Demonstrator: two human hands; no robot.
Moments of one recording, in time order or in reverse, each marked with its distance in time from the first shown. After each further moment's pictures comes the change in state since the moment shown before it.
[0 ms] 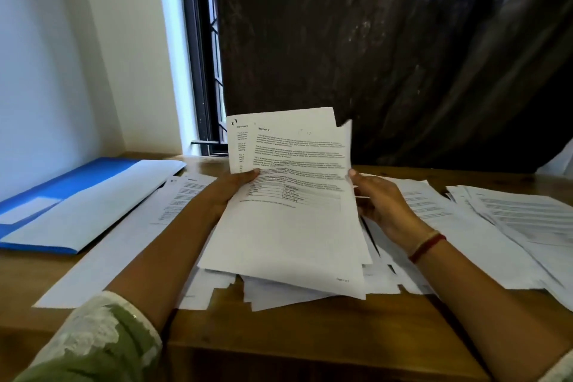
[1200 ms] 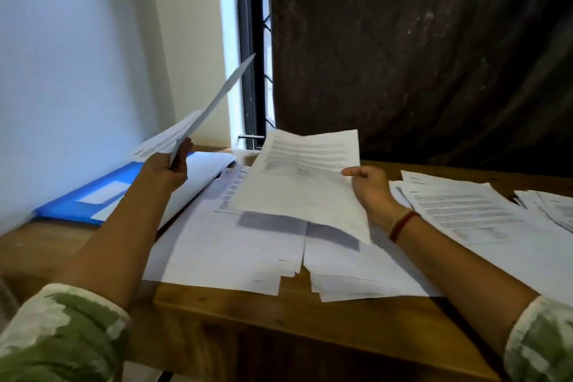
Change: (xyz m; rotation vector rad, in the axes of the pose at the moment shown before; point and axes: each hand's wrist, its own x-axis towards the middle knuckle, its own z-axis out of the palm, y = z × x) left_hand -0.069 0.083 -0.138 -0.929 0.641 0.097; right_hand 0.029 0.008 0.119 -0.237 0.189 -0.049
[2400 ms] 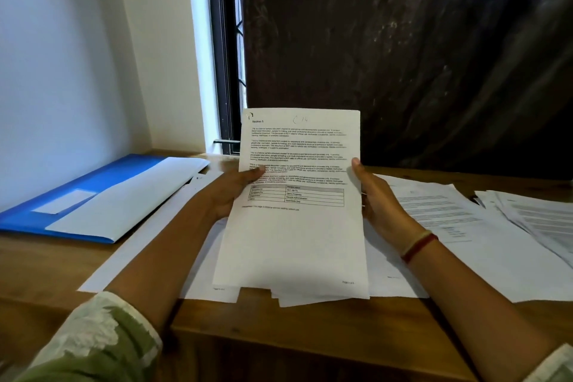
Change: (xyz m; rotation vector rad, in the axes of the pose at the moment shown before) left_hand -0.001 -0.138 0.012 0.959 -0.704 -0.130; right_hand -0.017 0.008 -0.076 0.341 -0.363 -0.020
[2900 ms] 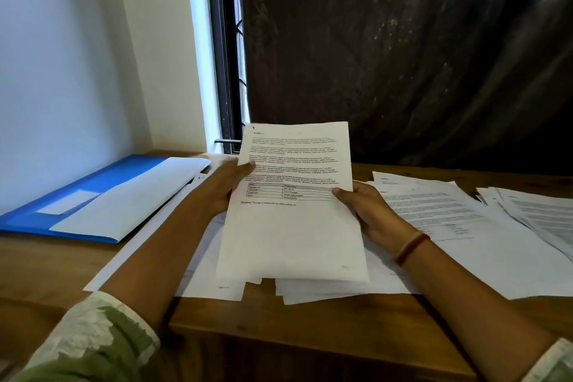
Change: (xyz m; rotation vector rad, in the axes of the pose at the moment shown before) left_hand 0.005 0.006 -0.013 0.062 0.115 0.001; right_hand 0.004 0.020 0.009 0.054 -0.014 0.094
